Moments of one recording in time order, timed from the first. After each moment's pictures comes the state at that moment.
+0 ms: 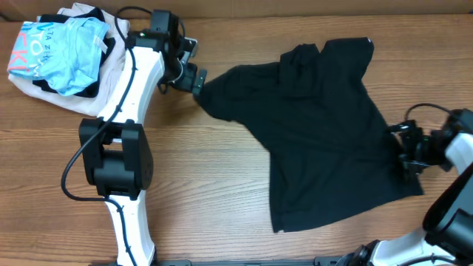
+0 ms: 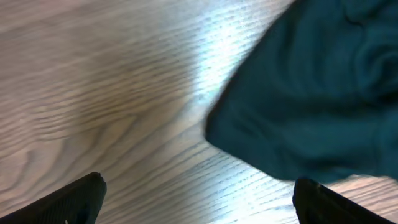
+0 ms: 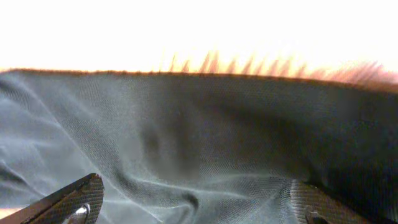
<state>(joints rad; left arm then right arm) -0.14 2.20 1.91 -1.01 0.12 0.14 -0.63 1.80 1.06 -0.70 -0.41 0.66</state>
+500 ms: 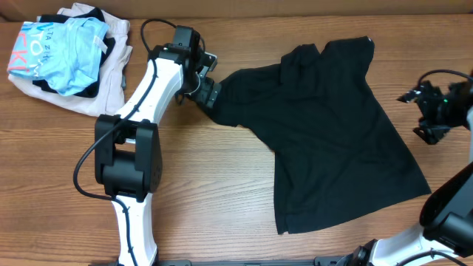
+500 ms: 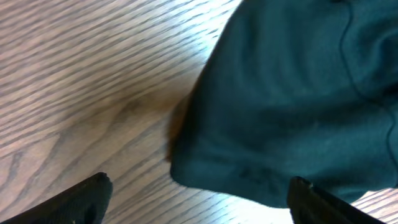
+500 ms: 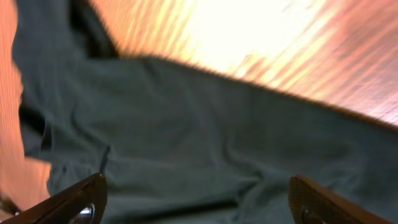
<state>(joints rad) -0.21 2.20 1.79 -0.90 0.12 0.16 -0.51 1.81 1.48 -1.01 -0.37 0.47</state>
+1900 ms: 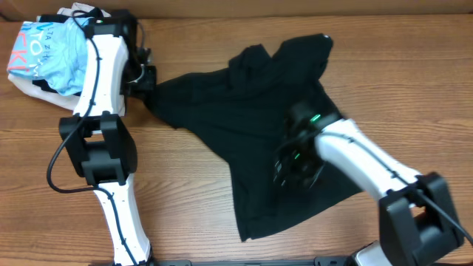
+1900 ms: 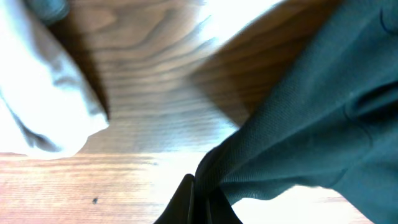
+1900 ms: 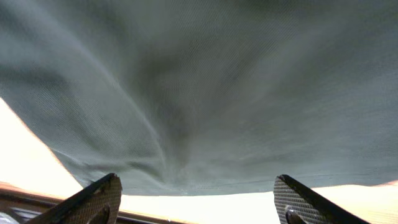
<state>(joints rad) 0.06 2.34 2.21 -1.48 0.01 0.05 0.51 1.70 1.08 -1.10 -0.25 0.41</state>
